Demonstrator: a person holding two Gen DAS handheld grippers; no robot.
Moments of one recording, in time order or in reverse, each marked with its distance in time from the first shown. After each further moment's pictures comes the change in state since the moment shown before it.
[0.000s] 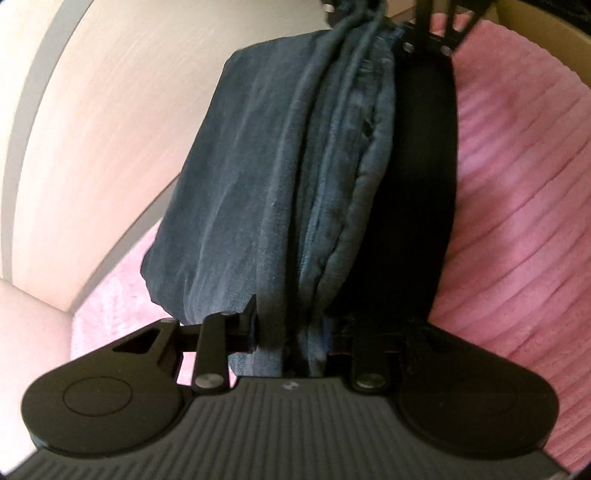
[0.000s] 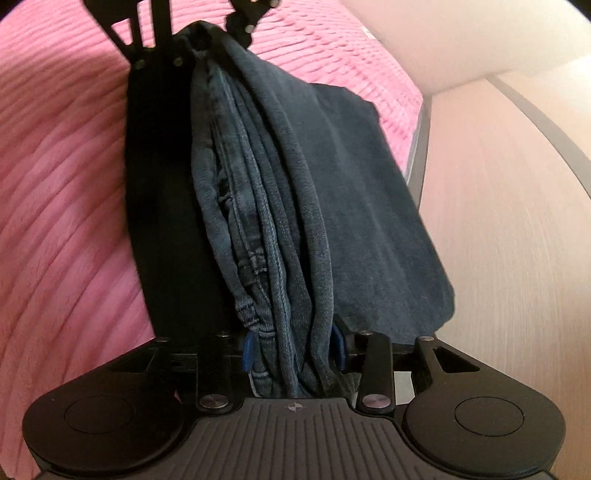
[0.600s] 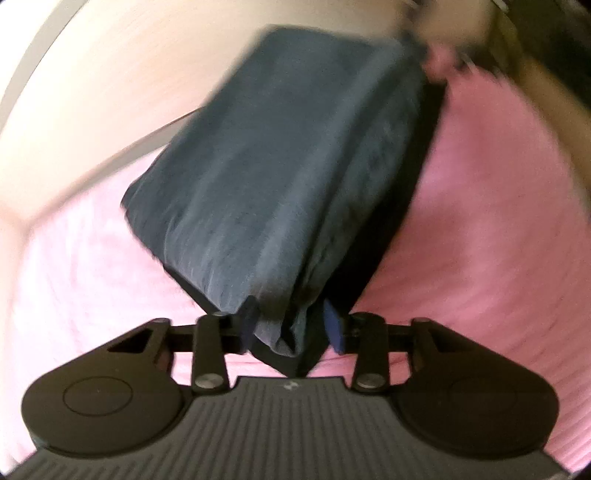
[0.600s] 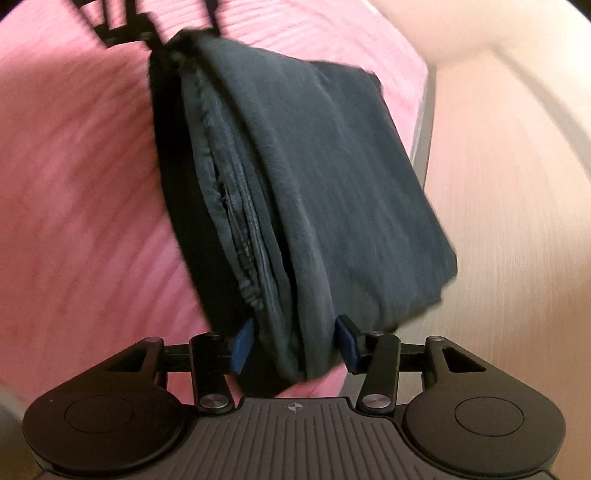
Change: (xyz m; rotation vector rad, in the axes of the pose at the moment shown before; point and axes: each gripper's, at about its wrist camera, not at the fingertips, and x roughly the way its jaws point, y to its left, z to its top) left arm -0.048 0.032 -0.036 -0.349 0.066 -0.170; right arm -0.054 0.013 -0.017 0.146 0.139 0.103
